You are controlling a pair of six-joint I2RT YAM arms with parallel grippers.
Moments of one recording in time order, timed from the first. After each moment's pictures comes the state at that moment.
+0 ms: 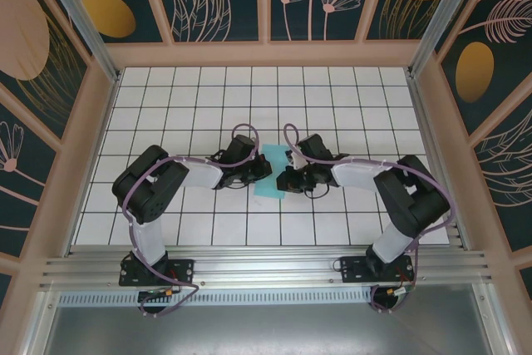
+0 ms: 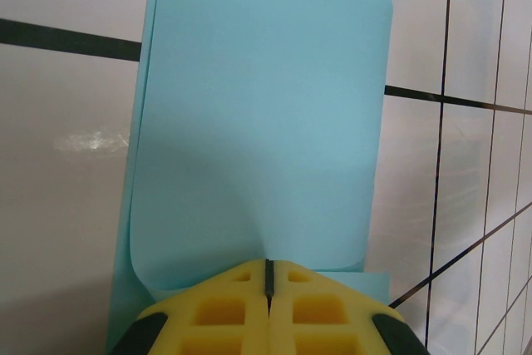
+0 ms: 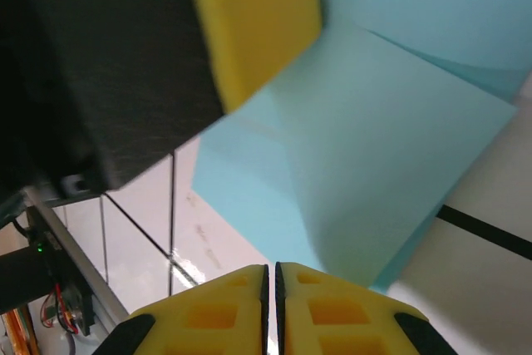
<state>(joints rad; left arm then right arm) -0.68 1.88 0.85 0.24 0.29 -0.96 0.61 1.65 0.75 -0.14 -0.58 0.60</state>
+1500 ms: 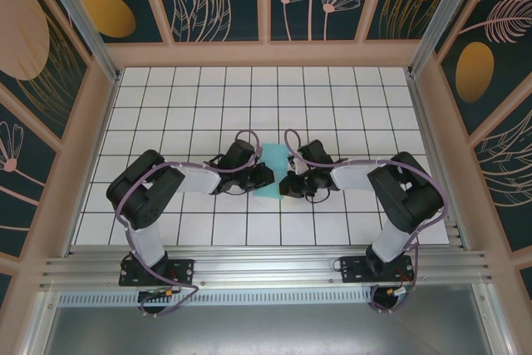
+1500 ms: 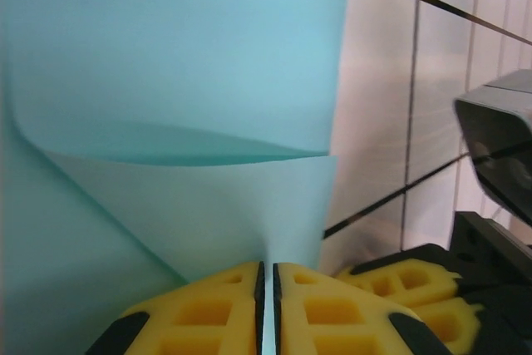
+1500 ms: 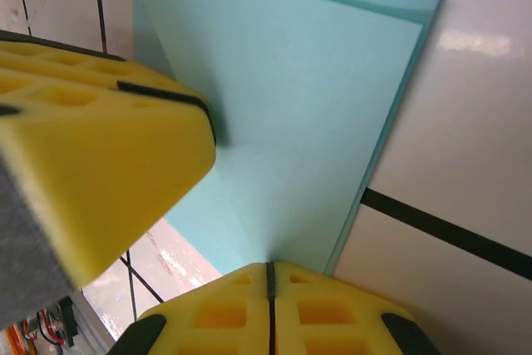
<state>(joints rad) -0.71 1.83 0.79 0.22 0.39 -0.95 0.61 1.69 0.70 -0.07 -0.57 0.63</state>
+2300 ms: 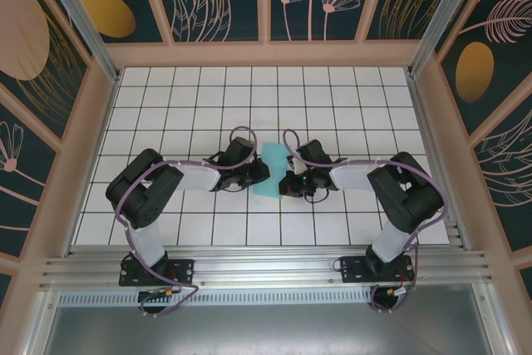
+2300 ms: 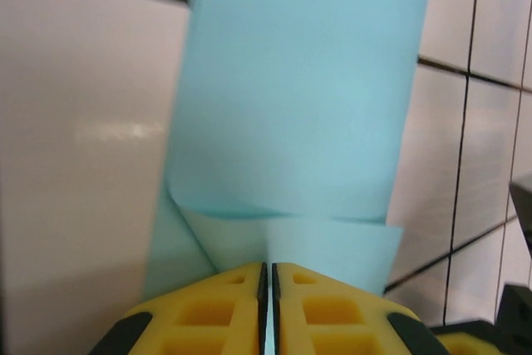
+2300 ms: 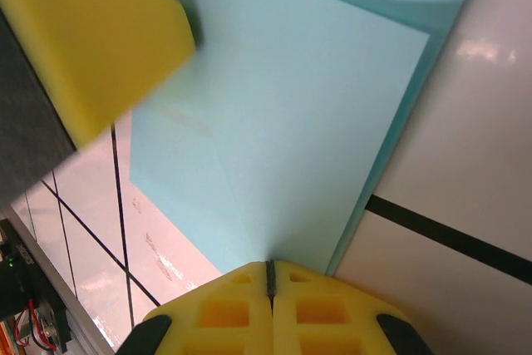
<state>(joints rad) -0.68 1.83 0.83 0.16 0.26 -0.95 0.62 1.69 0.71 -0.08 -0.55 0.63</state>
